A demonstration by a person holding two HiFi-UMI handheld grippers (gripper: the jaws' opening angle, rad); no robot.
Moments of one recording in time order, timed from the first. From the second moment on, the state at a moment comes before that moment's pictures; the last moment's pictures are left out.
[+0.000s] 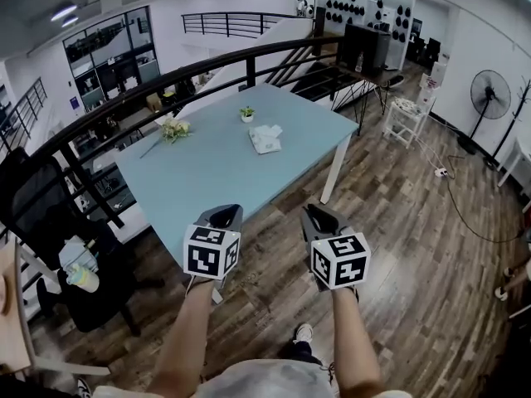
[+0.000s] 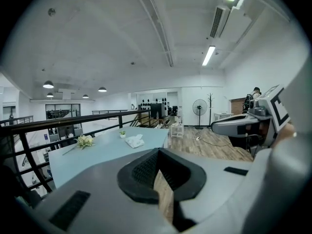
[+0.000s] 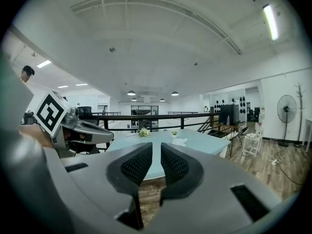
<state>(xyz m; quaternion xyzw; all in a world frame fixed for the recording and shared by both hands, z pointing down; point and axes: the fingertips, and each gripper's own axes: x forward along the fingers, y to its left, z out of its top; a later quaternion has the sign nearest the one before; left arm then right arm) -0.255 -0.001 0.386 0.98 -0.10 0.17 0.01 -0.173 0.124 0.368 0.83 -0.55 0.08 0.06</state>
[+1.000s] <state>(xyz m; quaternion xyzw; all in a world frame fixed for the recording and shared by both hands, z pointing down) -0.120 0.011 0.378 0.97 -0.17 0.17 -0.02 -0.023 0.111 0.368 0.77 -0.63 0.08 0.06</state>
